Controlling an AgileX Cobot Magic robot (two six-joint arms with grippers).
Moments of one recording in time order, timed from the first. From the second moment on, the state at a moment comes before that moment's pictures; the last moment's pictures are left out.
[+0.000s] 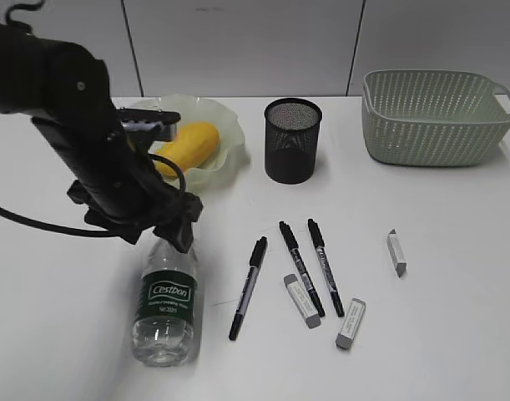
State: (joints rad) left arm -0.56 1.85 -1.15 -0.11 0.73 -0.19; right arm 0.11 -0.01 -0.51 0.07 1.04 -0.12
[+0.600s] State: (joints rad) left arm -0.56 1.83 -1.11 0.00 0.58 -0.27; right arm 0.11 -0.01 -0.51 0.07 1.04 -0.12
